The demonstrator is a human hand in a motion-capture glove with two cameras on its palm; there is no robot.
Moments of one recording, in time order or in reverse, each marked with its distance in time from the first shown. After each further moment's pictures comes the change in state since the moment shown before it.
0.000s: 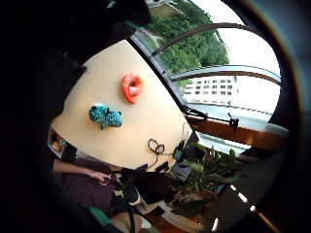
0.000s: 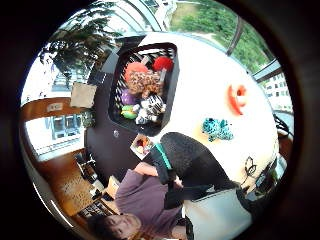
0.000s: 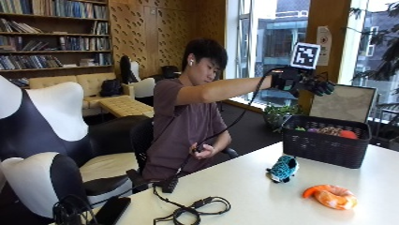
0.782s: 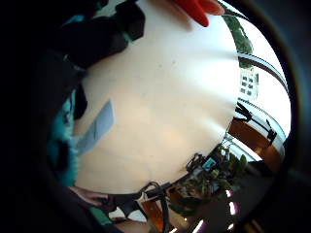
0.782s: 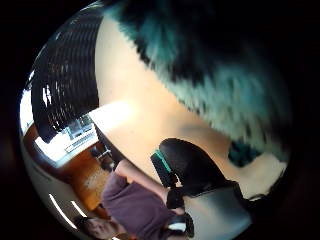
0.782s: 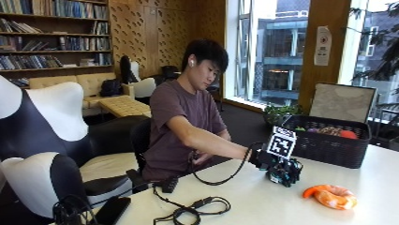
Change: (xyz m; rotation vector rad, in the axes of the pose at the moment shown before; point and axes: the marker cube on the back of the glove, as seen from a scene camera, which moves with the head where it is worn) arm 0.063 0.020 0.324 -0.207 0.118 0.086
